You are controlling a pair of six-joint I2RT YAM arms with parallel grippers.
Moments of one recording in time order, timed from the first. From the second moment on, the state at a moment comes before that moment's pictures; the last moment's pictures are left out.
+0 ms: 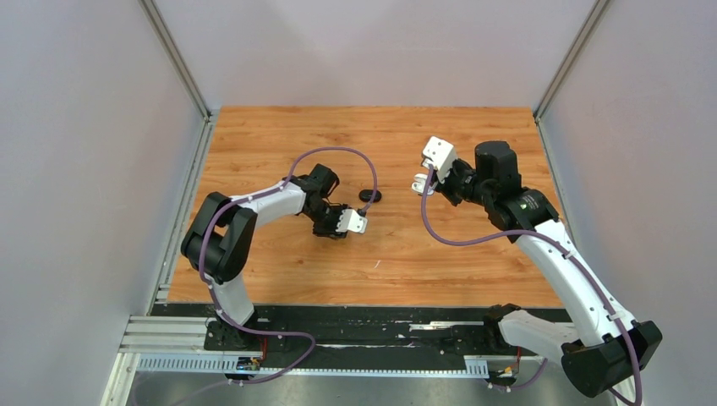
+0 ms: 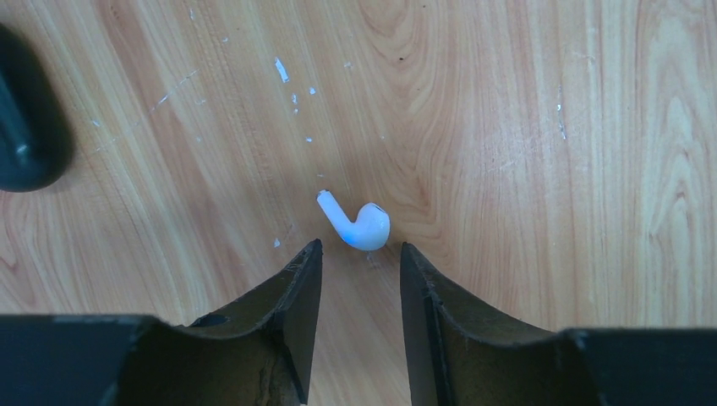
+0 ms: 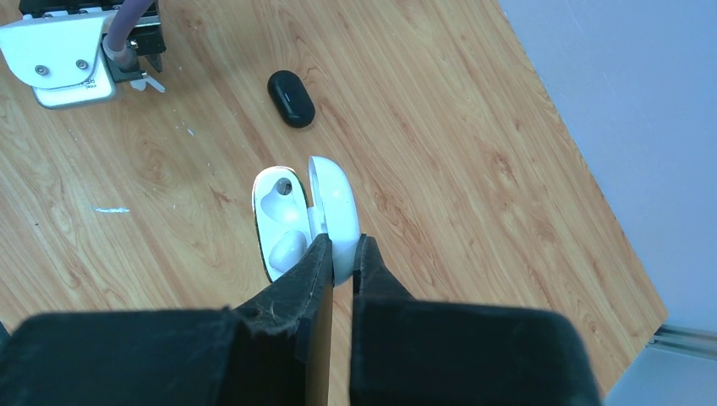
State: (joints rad) left arm -0.53 1.77 1.09 -0.61 0.49 1.29; right arm 0.42 1.08 1.15 -0.57 -0.30 -0.59
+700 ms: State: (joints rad) left arm -0.58 1.78 1.11 -0.60 0.41 1.15; right arm 0.42 1.08 1.14 -0.56 -0.31 -0.59
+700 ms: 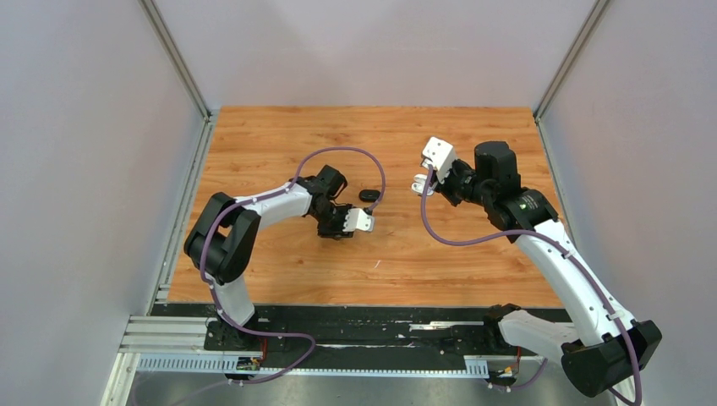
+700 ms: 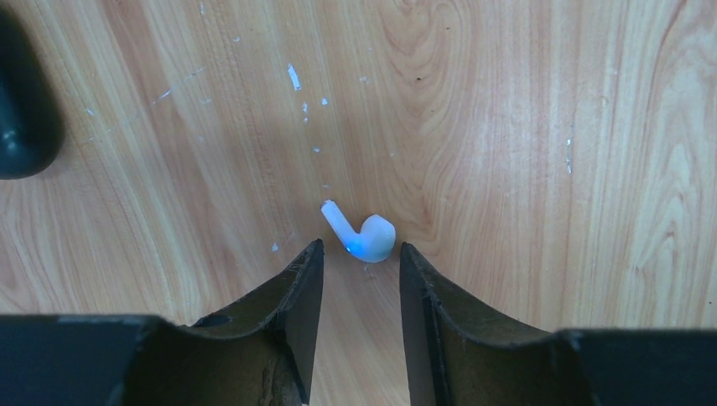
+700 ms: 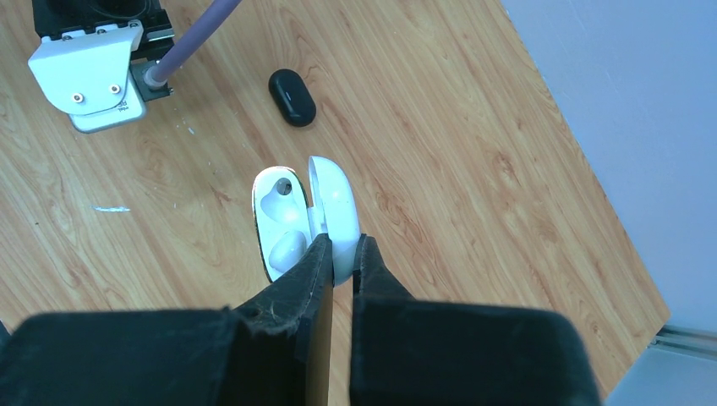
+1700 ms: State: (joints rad) left arm -0.59 1.84 1.18 -0.57 0.31 0.93; right arm 0.42 1.08 1.12 -0.56 -0.31 -0.59
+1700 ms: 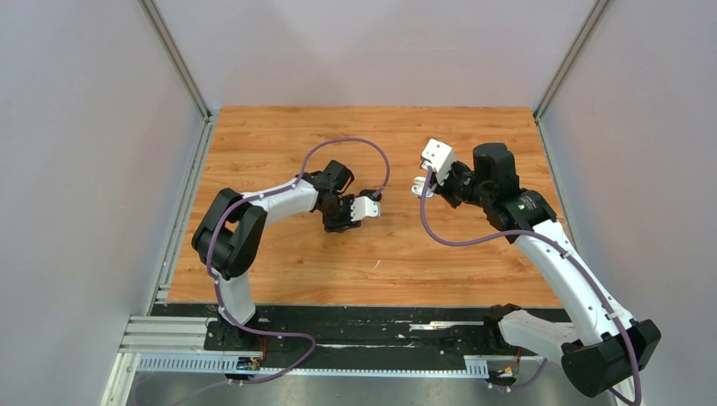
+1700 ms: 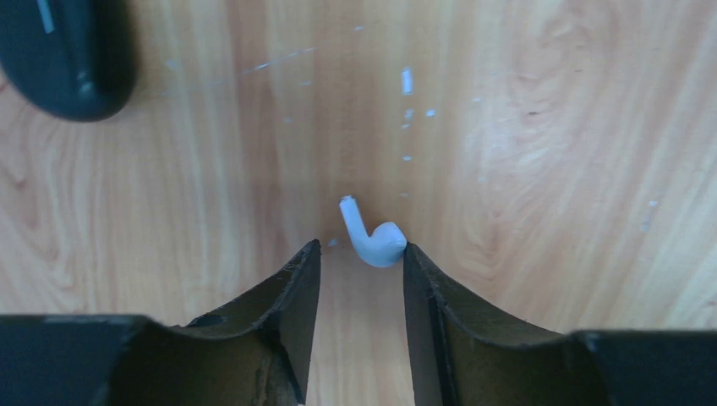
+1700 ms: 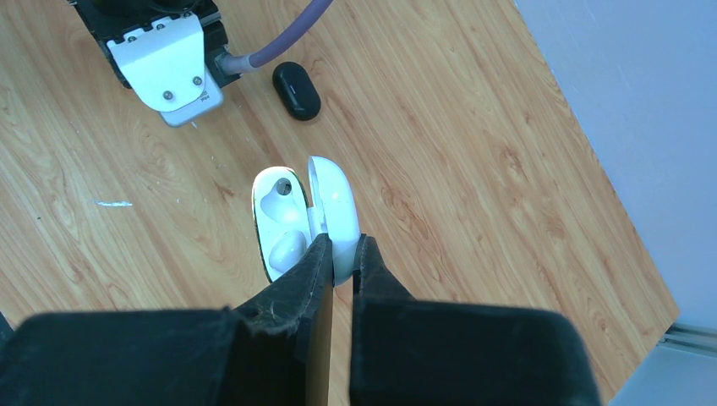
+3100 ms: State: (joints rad) left arm -0.52 1.89 1.25 -0.54 0.34 0.44; right arm 0.42 1.06 1.10 -0.56 -0.31 -0.58
